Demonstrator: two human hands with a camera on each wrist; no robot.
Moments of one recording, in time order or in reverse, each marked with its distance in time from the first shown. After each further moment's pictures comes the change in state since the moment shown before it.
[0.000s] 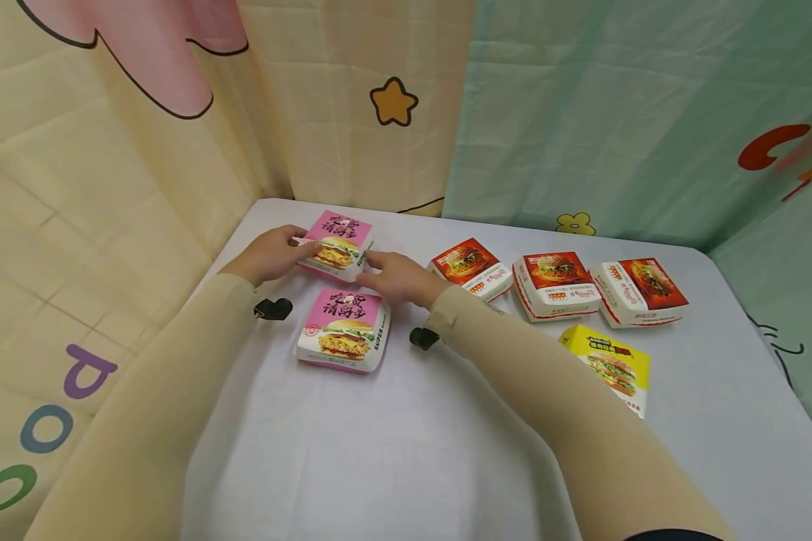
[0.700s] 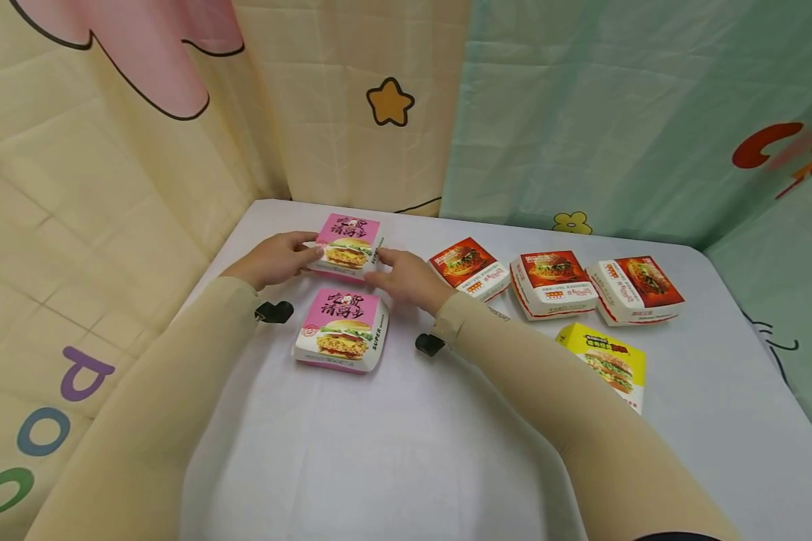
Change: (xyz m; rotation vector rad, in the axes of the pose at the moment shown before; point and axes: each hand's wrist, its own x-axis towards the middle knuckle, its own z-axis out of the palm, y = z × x) left_hand -0.001 0.006 0.008 -0.045 -0.104 0.039; right_hand -0.006 0.016 0.004 0.024 0.186 0.036
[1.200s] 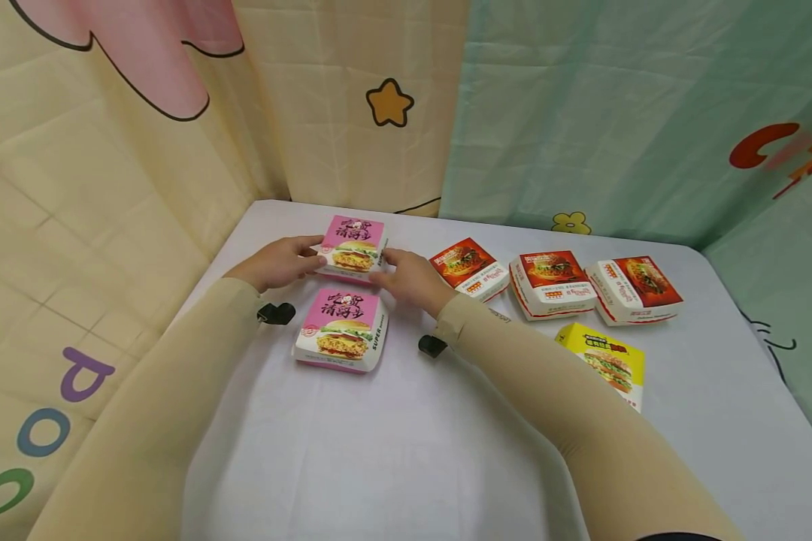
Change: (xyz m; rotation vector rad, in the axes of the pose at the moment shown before) left_hand -0.001 0.002 0.003 0.019 -0.067 0.011; right_hand -0.002 0.002 0.000 -0.022 0.064 0.005
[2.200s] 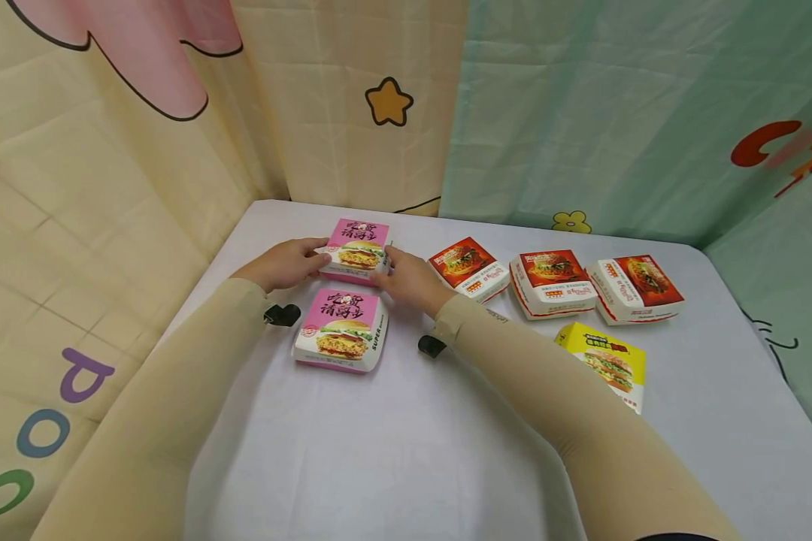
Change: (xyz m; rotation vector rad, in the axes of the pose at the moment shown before) left_hand 0.007 0.004 0.009 0.070 0.015 -0.011; right_hand 0.005 0.002 0.004 -0.030 -0.020 0.047
